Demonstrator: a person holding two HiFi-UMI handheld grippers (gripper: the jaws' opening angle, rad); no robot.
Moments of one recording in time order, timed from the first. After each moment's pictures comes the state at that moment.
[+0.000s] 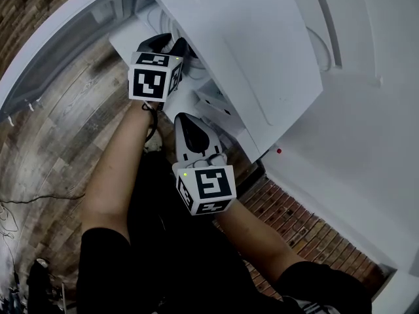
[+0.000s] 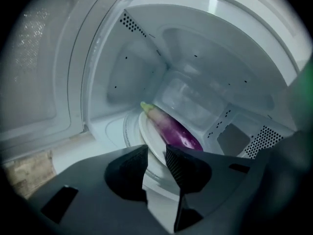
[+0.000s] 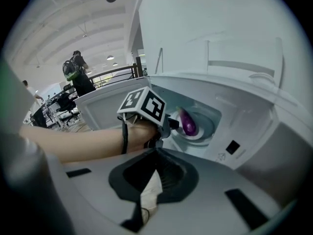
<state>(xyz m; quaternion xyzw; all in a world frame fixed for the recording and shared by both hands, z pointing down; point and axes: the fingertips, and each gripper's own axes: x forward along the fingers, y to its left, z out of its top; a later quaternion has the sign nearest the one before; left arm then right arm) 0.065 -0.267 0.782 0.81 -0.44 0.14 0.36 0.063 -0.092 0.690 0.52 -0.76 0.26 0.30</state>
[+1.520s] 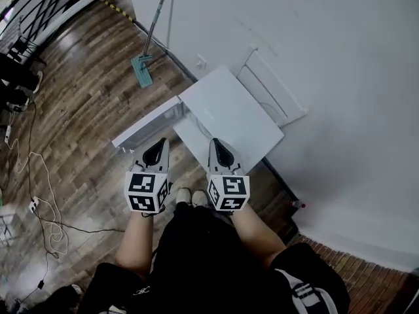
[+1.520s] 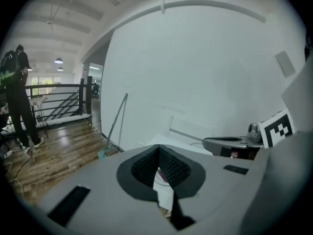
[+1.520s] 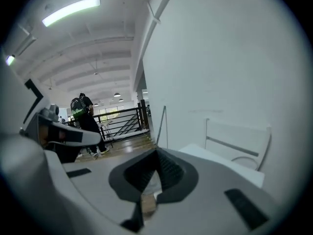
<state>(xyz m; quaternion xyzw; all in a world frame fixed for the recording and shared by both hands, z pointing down) -0.081 -0.129 0.368 0.80 -0.54 0.15 0.20 0.058 -0.134 0.387 0.55 -0.81 0.16 0.11</state>
